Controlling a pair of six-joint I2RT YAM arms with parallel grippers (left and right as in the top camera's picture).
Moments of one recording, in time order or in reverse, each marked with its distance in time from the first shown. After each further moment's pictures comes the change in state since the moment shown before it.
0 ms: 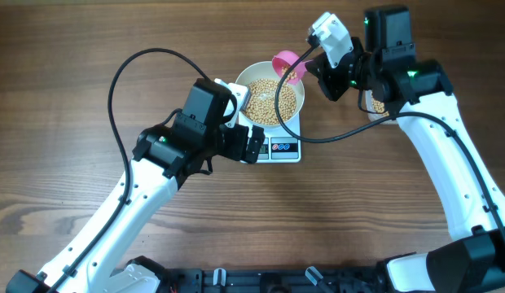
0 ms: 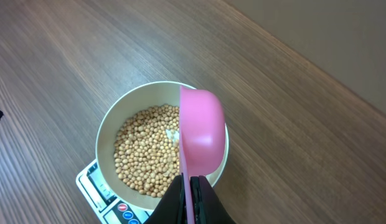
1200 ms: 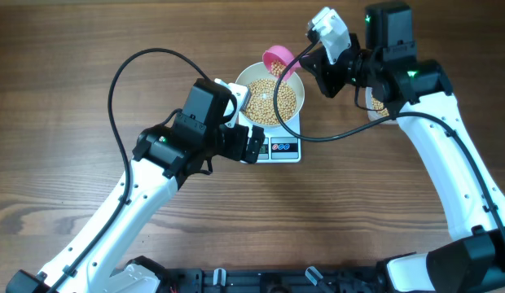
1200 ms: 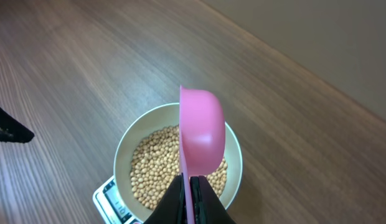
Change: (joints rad) left arm 0.000 0.000 0.000 0.000 0.000 0.000; right arm 0.000 0.000 0.000 0.057 -0.083 0.045
